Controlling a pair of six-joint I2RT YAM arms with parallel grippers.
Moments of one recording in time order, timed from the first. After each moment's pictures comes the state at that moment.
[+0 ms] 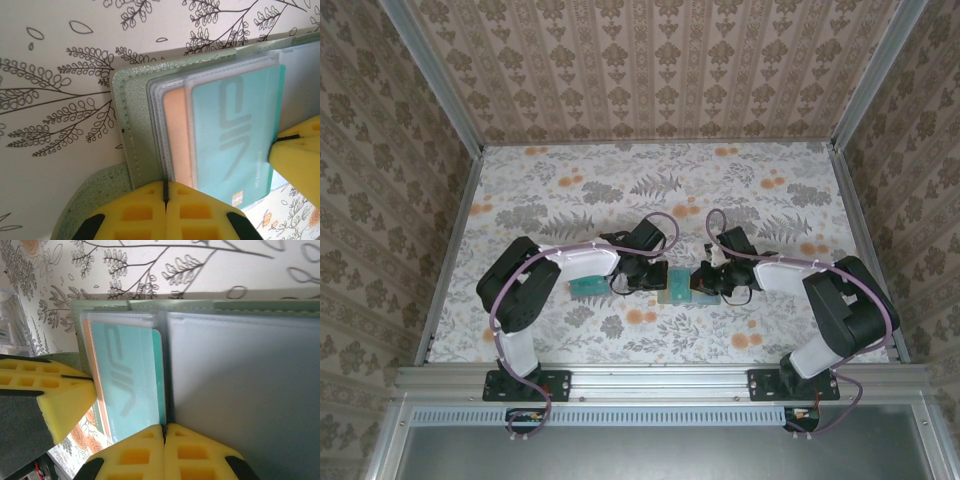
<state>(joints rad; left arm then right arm) -0.86 1.84 1.08 -0.40 0.32 -0.72 0.38 1.55 0.62 -0.14 -0.53 0.67</state>
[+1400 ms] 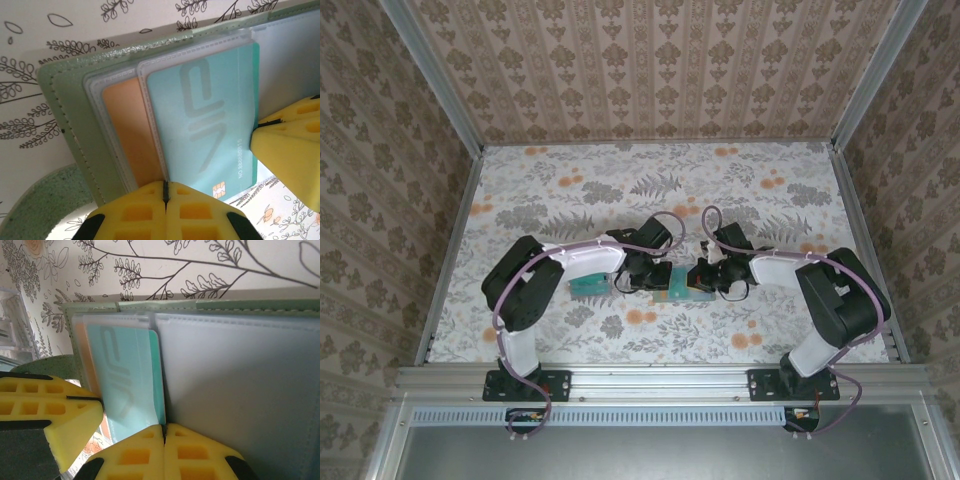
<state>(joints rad) -0.88 1.87 1.15 -0.50 0.29 -0.70 0.39 1.62 0.68 -0.15 -0.56 0.65</state>
